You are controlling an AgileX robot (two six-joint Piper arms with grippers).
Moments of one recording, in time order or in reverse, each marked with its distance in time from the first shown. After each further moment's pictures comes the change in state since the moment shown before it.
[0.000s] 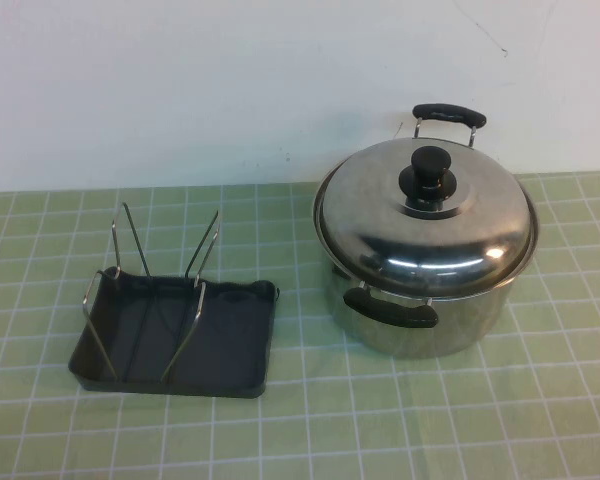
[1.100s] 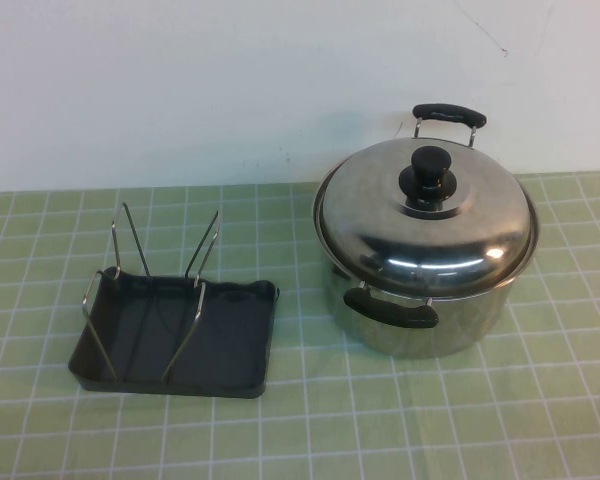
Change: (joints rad) right arm 0.000 0.000 0.000 -0.197 0.002 -0.019; left arm 0.000 0.000 0.000 0.006 0.000 0.059
